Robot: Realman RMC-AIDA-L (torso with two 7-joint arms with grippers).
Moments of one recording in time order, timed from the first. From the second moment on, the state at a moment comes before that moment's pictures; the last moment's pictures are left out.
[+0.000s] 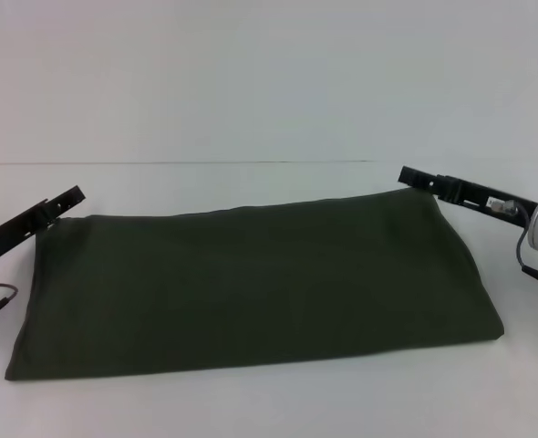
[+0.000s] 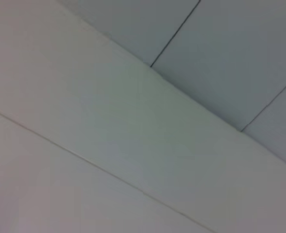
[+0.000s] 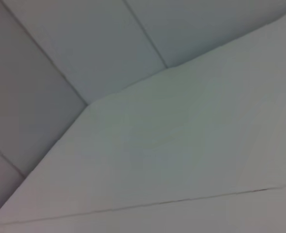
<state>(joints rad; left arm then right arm) -0.65 -2.13 0.20 0.49 2.01 0.83 -1.76 0.70 2.08 -0.54 -0.44 -1.87 -0.92 1.74</state>
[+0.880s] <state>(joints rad) -0.46 -1.93 0.40 0.53 2.09 1.29 -2.25 0.73 2.10 -0.88 -0.45 -1.90 -1.22 1.23</state>
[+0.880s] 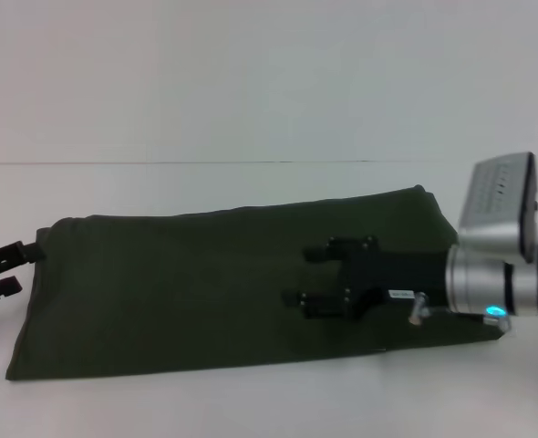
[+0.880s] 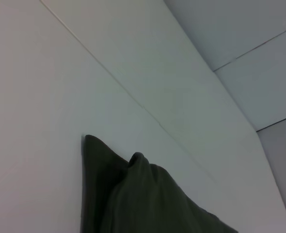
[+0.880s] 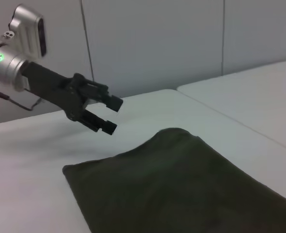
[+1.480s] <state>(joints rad) -0.53 -1.88 0.40 0.57 2.27 1.31 -2.24 0.80 2.10 -1.00 -0.43 -1.87 -1.12 1.23</state>
